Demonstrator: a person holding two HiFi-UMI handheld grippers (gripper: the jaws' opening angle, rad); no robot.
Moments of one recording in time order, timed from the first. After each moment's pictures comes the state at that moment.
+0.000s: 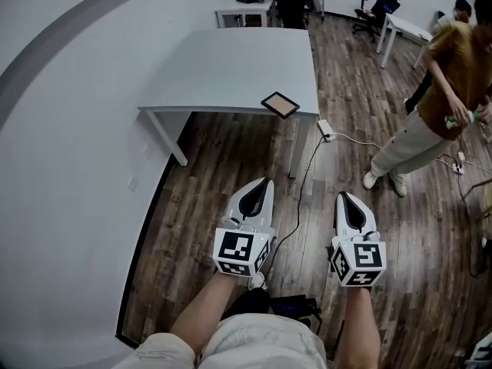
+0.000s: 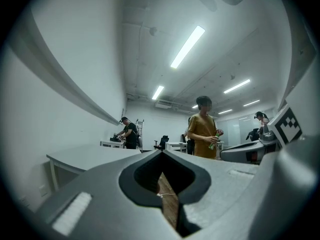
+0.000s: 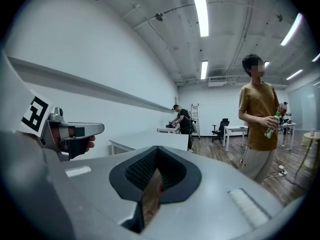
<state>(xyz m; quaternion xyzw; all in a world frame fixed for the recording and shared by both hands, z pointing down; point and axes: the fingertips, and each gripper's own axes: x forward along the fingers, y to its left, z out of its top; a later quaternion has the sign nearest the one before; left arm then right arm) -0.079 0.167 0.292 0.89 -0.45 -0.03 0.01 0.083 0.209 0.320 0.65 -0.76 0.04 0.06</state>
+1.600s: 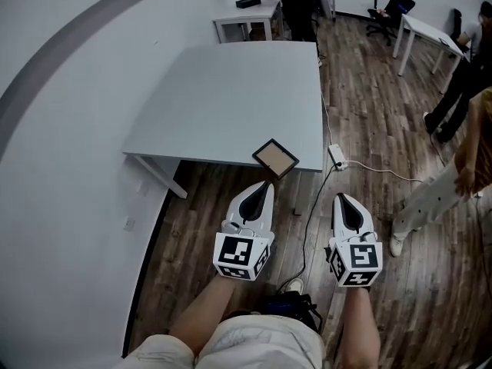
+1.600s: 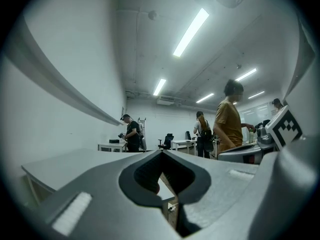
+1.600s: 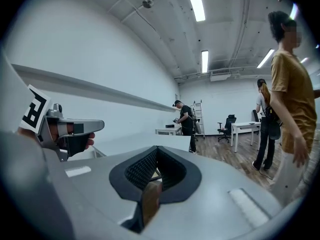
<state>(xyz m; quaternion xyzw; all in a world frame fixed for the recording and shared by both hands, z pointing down) 0.016 -0.118 0.296 0.89 -0.46 0.00 0.00 0.172 -0.087 0.339 0.63 -0.77 0.06 0.05</state>
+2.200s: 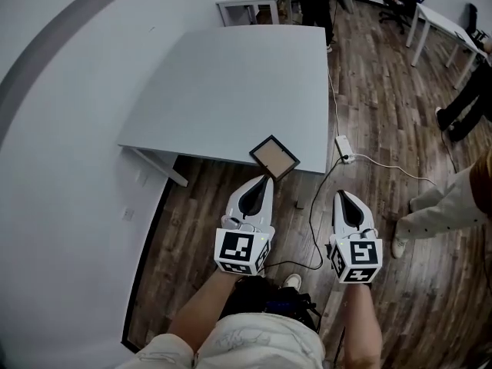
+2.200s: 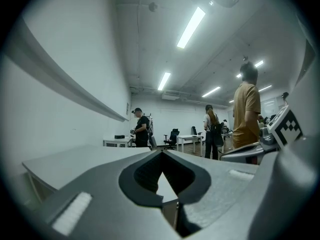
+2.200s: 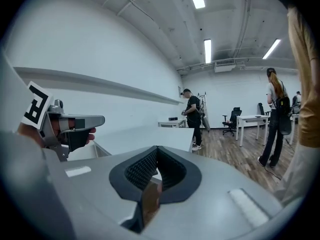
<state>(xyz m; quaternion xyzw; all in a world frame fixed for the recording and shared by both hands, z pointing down) 0.040 -0.178 0.333 0.87 -0.49 0.02 0.00 0.199 -0.150 0.386 0.61 -0.79 0.08 0.07</state>
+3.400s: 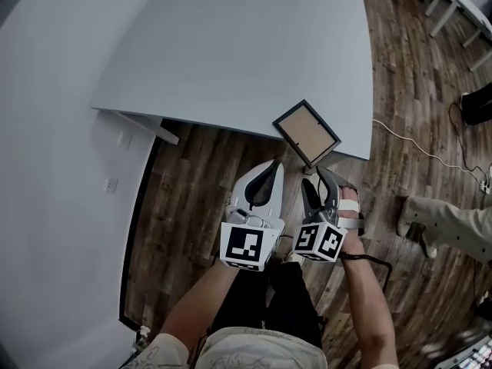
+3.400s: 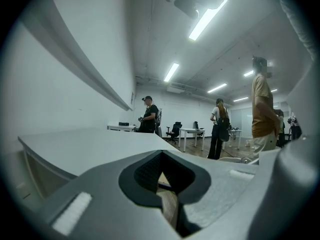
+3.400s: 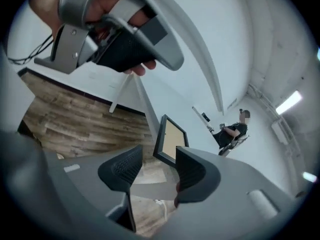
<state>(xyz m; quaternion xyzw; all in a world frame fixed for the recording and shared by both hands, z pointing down) -0.049 -0.261 0.460 0.86 -0.50 0.03 0.05 0.029 -0.248 0.574 0.44 -0.75 -0.18 0.46</state>
